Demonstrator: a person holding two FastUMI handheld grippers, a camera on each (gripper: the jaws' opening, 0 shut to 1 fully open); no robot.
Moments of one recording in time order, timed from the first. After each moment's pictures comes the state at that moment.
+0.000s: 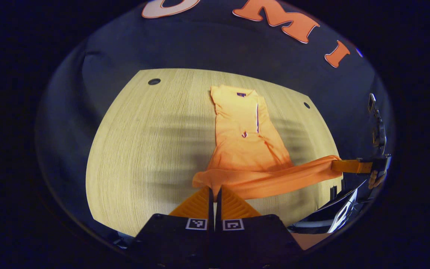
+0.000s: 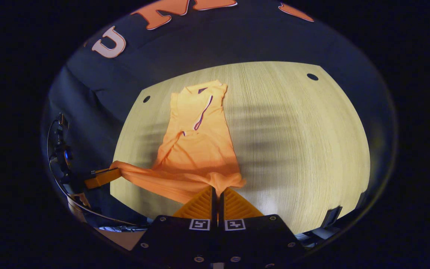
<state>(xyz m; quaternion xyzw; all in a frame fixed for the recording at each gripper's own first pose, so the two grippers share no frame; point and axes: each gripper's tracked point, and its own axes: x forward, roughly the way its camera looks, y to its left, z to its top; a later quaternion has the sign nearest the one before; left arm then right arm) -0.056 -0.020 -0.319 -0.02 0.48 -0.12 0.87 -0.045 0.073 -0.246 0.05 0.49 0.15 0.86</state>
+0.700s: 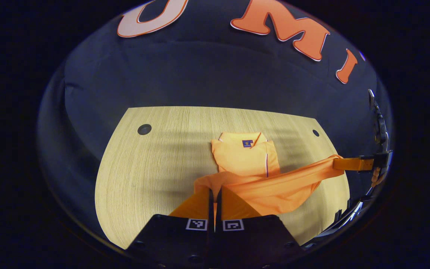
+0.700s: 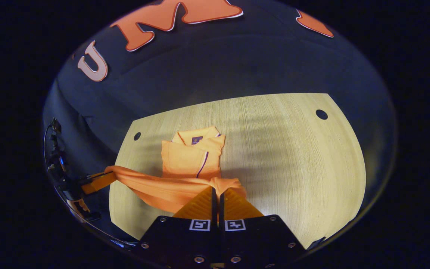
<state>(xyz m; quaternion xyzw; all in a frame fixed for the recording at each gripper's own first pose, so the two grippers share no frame) 0.124 -0.035 -0.290 0.00 0.42 -0.12 0.90 0.132 0.090 -0.203 0.05 0.43 0.13 0.89</state>
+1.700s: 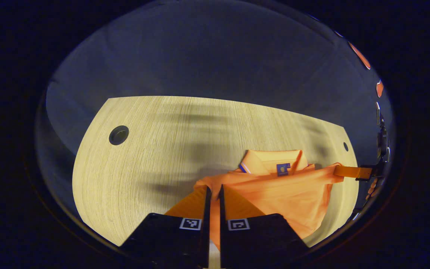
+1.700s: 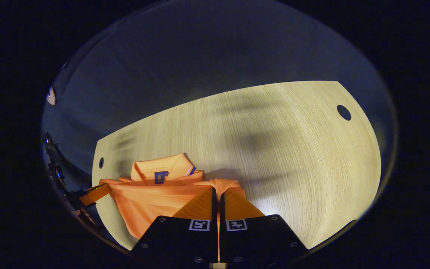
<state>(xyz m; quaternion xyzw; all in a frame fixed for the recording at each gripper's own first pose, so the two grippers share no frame) 0.264 -0.034 -0.397 0.00 0.47 -0.07 0.88 0.282 0.092 -0.311 0.08 0.47 0.04 0.88</state>
